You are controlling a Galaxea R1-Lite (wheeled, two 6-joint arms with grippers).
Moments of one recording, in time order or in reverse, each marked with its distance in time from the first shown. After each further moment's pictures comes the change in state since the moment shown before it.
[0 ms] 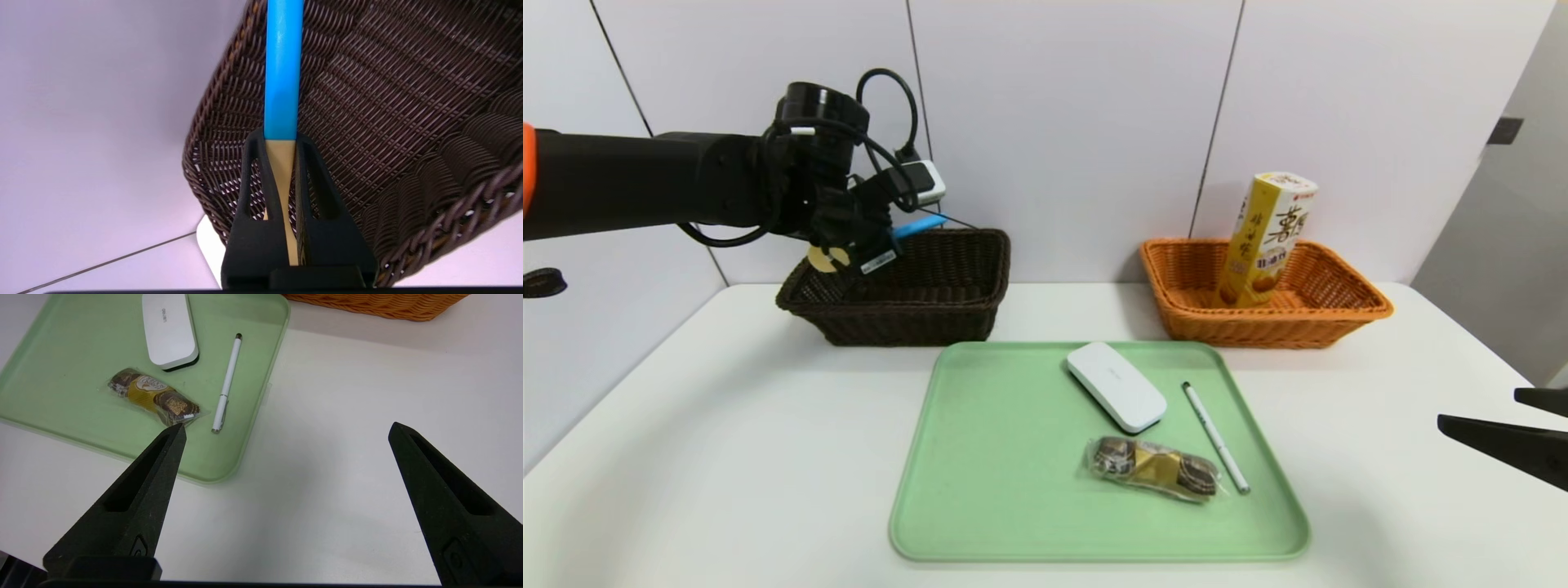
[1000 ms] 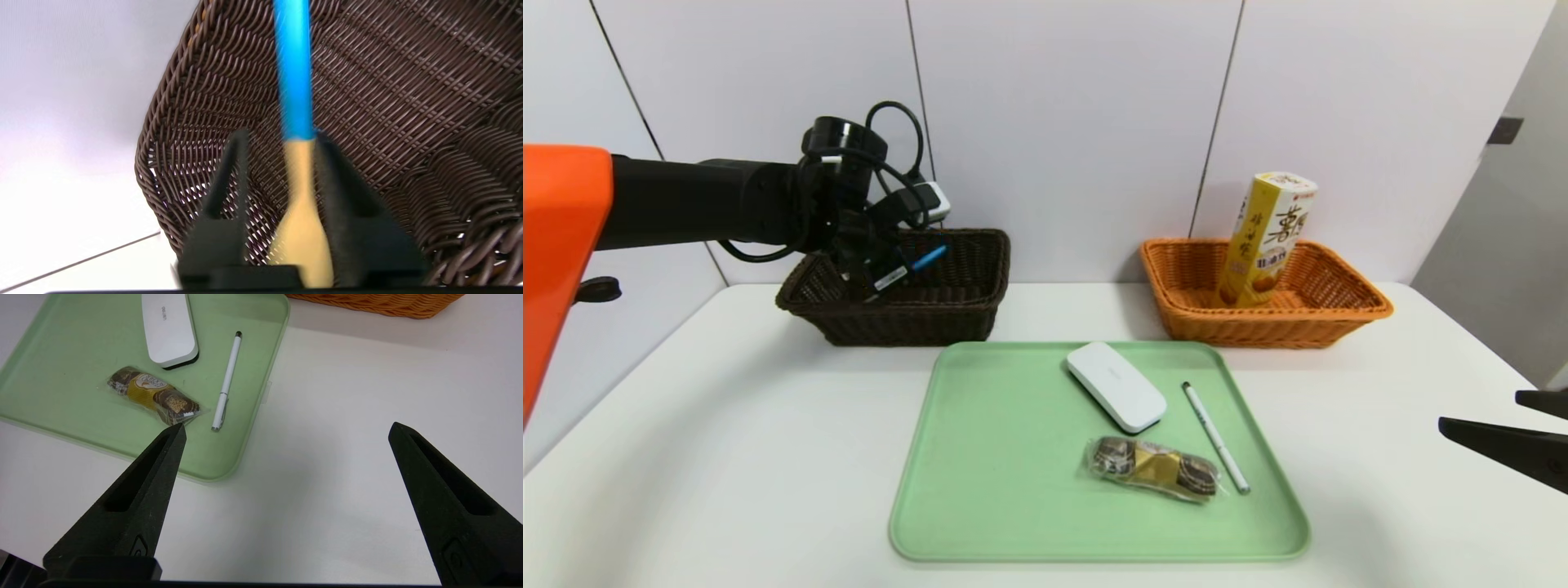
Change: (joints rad) left arm 0.009 0.075 -0.012 -0.002 -0.001 -0.088; right arm 0.000 -0.004 0.005 0.000 0.001 0.002
